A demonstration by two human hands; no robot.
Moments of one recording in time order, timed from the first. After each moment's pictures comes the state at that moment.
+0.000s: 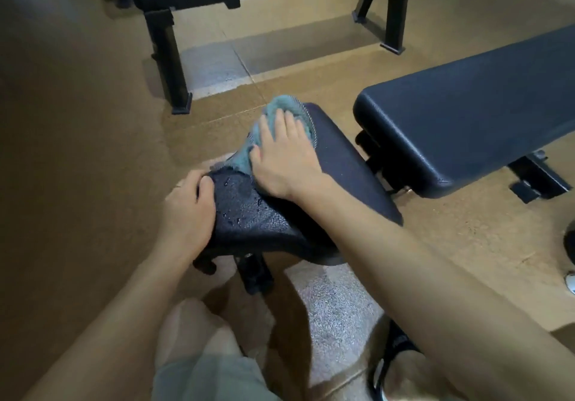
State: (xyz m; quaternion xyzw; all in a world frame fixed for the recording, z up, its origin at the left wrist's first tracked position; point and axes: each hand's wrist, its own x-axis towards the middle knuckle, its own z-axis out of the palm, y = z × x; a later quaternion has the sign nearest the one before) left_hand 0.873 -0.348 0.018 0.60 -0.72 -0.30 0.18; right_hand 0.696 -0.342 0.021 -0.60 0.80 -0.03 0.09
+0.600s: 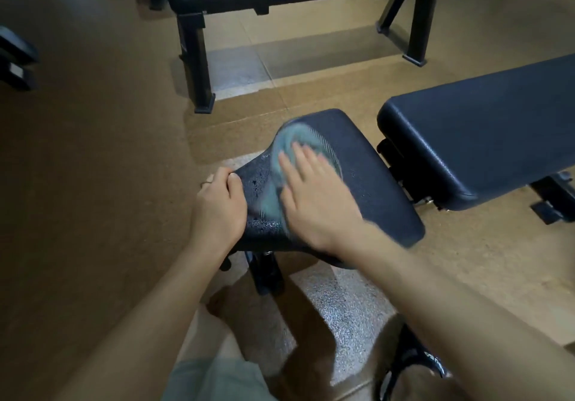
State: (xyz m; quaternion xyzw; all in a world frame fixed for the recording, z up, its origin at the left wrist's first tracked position) left_hand 0.871 -0.343 0.008 0.60 -0.70 -0.31 0.23; right_hand 0.715 -0.277 0.023 -0.67 0.74 -0.05 0.06
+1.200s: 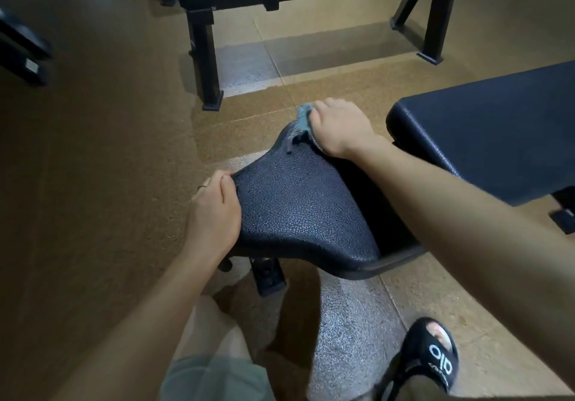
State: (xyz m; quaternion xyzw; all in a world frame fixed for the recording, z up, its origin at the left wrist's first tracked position) left_hand 0.873 -0.343 0.008 0.61 -0.69 -0.31 0.24; right_hand 0.616 -0.395 0.025 -0.63 0.77 -0.07 0.04
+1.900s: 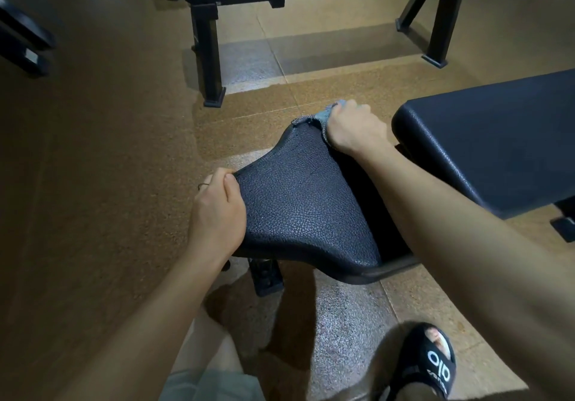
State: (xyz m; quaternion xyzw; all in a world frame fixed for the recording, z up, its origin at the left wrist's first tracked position) left_hand 0.866 -0.343 0.002 0.62 -0.68 -0.29 0.27; right_hand 0.614 -0.392 0.027 -0.43 0.88 -0.12 0.14
